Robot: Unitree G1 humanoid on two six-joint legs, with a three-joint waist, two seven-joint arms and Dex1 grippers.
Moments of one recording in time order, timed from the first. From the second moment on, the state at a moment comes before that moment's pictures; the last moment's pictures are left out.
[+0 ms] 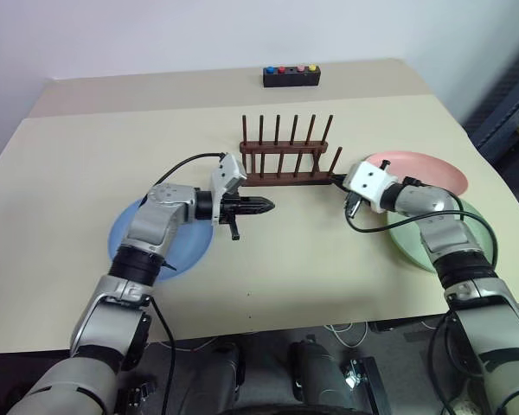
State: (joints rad) left arm -0.72 0.40 -0.12 0.21 -0.37 0.58 -1.15; right arm -0.66 -0.63 0.08 0.51 0.02 -0.14 0.83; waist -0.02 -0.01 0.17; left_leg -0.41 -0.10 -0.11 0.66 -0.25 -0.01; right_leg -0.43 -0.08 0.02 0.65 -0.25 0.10
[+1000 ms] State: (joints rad) left arm -0.62 0.61 0.09 -0.04 -0.65 0.57 -1.28; right arm -0.59 -0.99 0.10 0.36 0.04 0.48 0.97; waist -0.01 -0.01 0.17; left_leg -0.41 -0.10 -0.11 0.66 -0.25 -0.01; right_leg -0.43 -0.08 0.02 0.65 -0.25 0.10
